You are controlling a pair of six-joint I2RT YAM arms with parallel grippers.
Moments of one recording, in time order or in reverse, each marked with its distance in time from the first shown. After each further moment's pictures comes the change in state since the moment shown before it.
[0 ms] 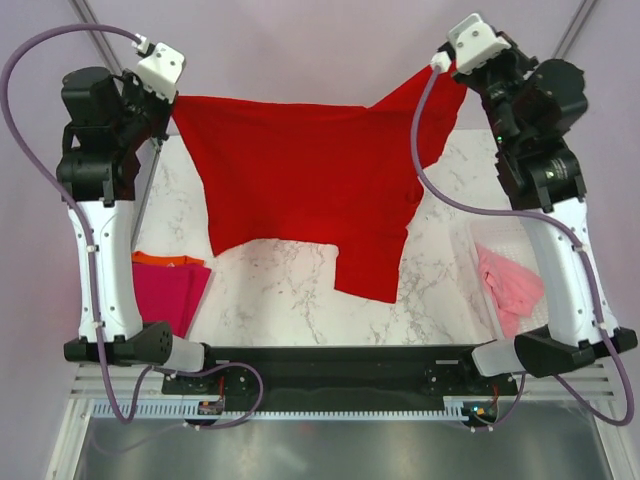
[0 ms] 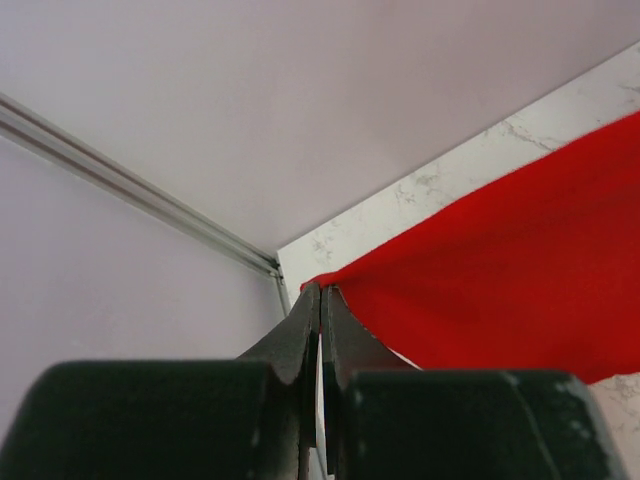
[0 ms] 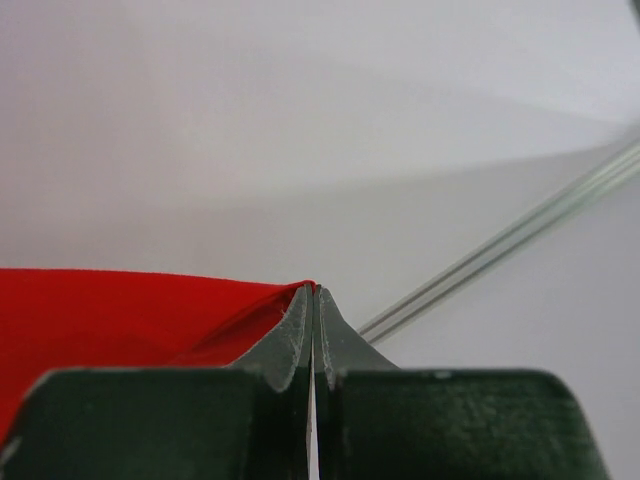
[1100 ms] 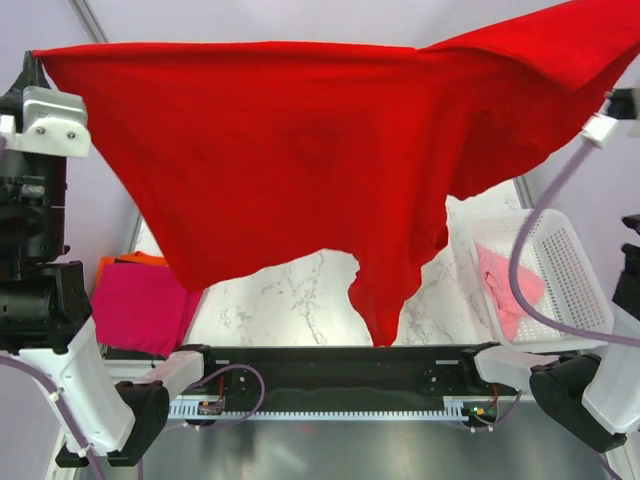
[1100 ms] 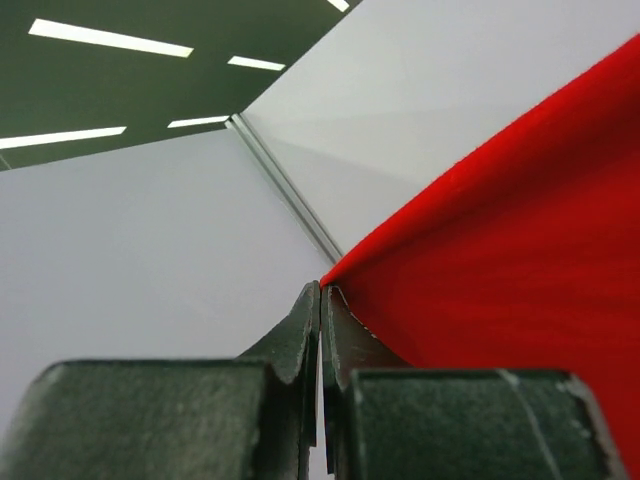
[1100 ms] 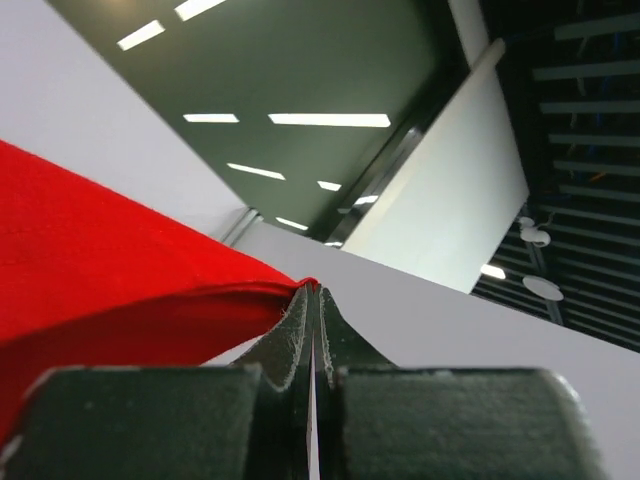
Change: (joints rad) left arm -0.005 -0.356 0.100 0.322 -0.116 0.142; right arm 0.000 -0.216 0.398 0.025 0.039 -0.359
